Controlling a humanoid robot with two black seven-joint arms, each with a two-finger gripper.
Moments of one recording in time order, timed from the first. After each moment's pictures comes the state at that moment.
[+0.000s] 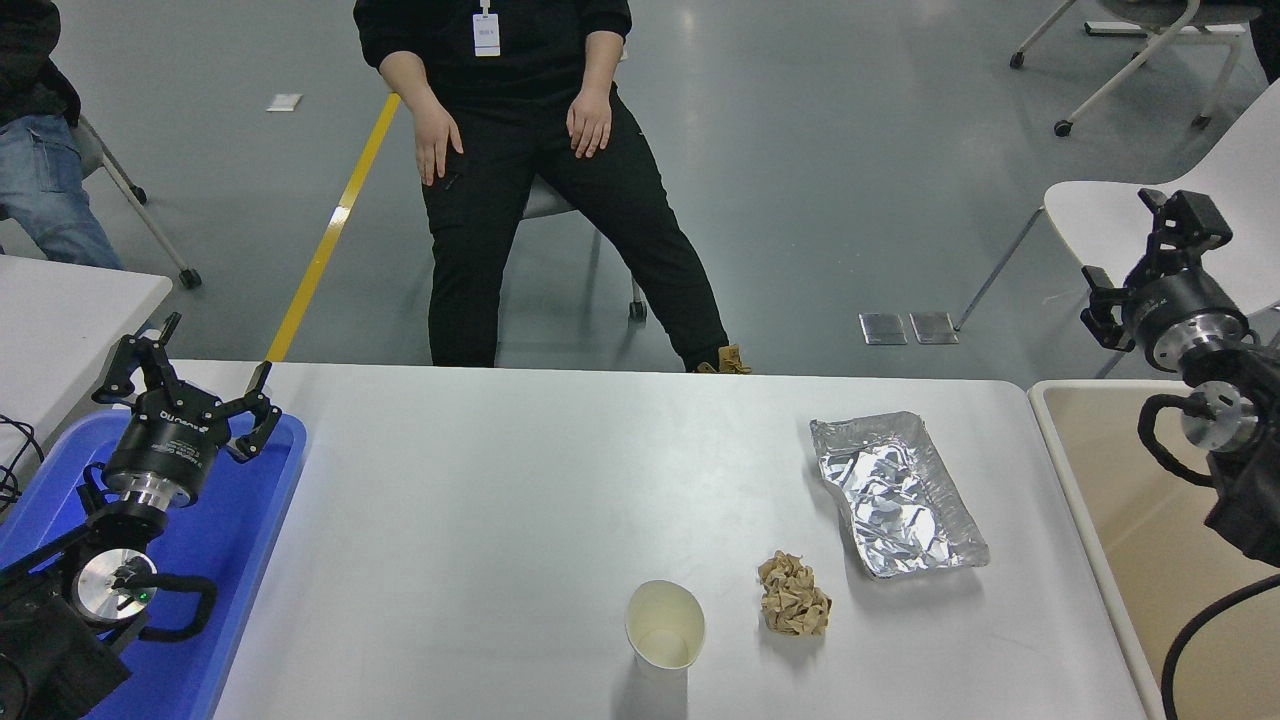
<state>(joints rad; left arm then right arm) -0.56 0.46 -0.57 -0.39 -0.24 -0.70 -0.60 0.96 -0.34 0.40 0.10 0.02 0.26 0.37</state>
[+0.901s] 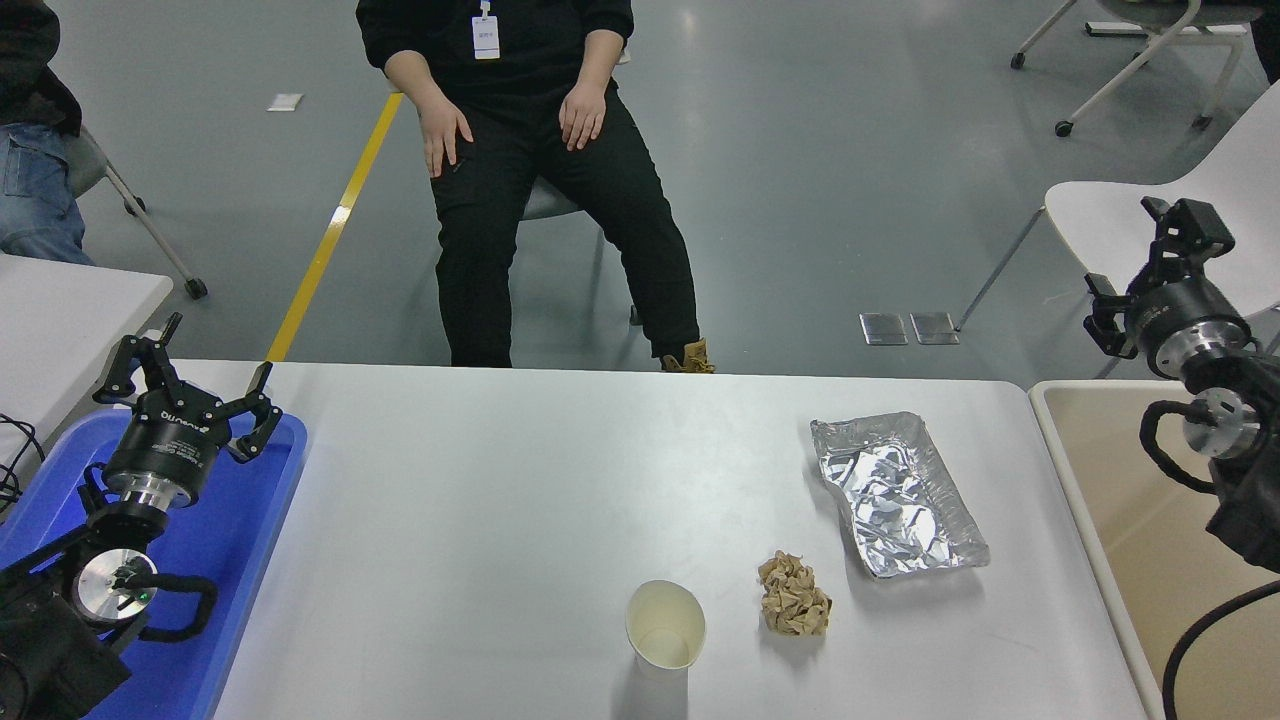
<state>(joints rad) -0.56 0.46 -0.57 -0.39 -0.24 -0.70 -0.60 0.95 -0.35 0.40 0.10 0.02 0.26 0.37</state>
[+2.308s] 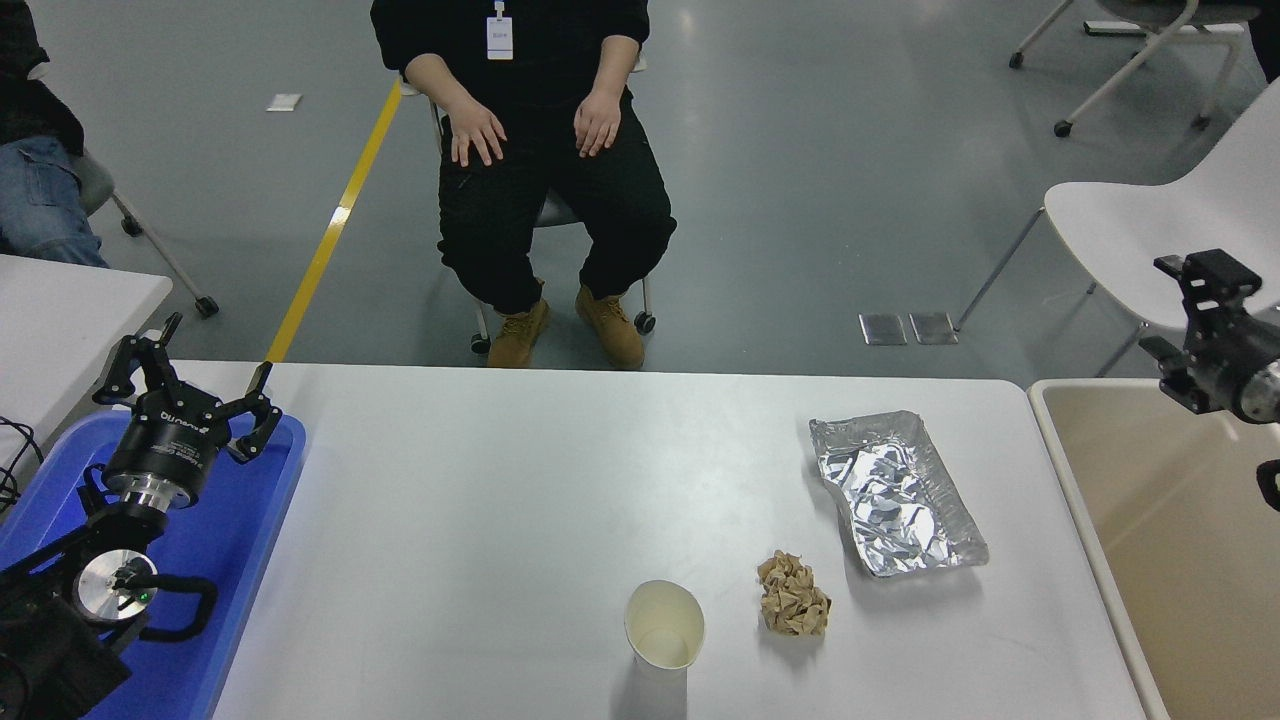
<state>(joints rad) -0.56 0.46 -0.57 -0.39 -0.24 -0.70 -0.60 0.98 -0.59 -0.14 0.32 -0.05 0.31 0.38</state>
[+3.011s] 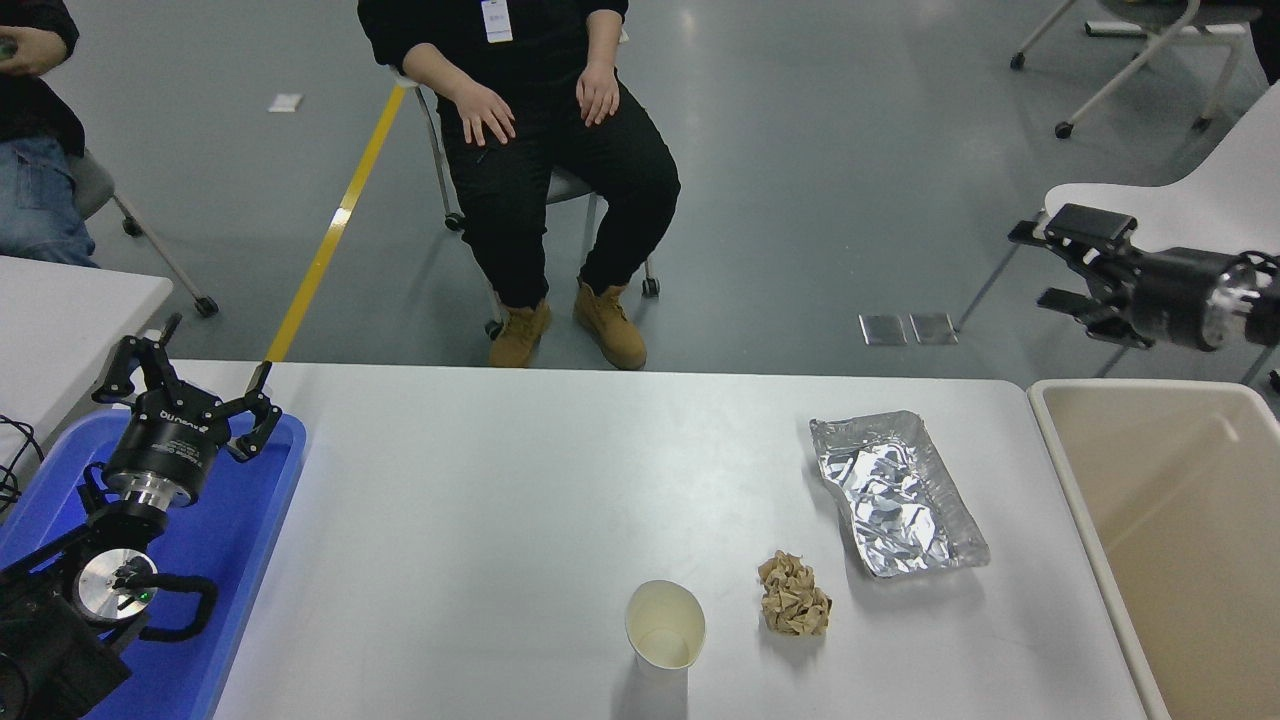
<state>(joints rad) -0.56 0.46 -0.57 -0.39 -0.24 -0.70 -0.60 1.25 -0.81 -0.08 0.96 -0.74 0.43 0.42</state>
